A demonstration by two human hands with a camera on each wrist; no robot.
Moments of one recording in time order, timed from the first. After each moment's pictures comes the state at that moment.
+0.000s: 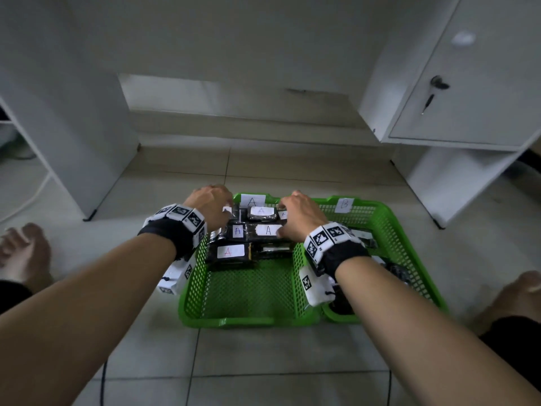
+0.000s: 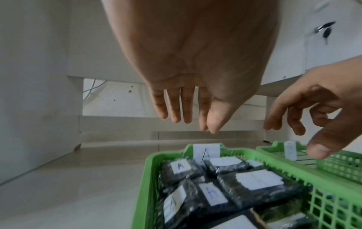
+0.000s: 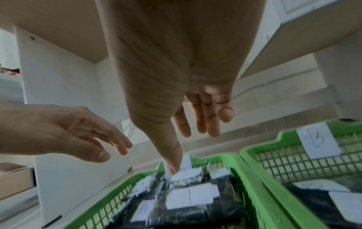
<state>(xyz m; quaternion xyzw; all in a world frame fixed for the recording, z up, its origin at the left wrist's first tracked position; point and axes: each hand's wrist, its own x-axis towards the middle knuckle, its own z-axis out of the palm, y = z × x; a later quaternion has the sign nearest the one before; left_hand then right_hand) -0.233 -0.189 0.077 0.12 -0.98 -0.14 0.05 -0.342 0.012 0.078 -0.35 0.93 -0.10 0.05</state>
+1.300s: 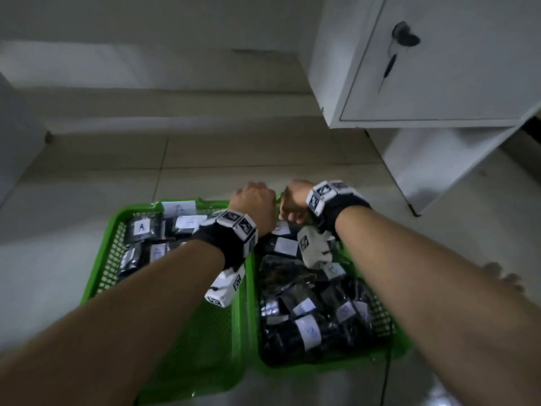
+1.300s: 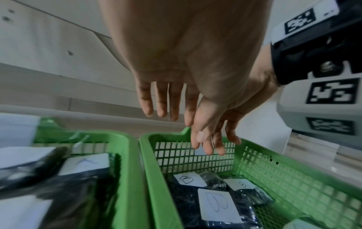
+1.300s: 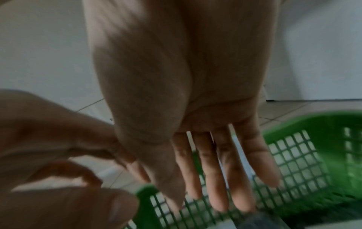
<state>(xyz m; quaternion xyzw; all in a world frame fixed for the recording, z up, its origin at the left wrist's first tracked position) -0.440 -0.026 0.048 0.10 -0.99 -0.09 -0.05 -0.547 0.082 0.052 -0.28 0.91 -0.12 0.29</state>
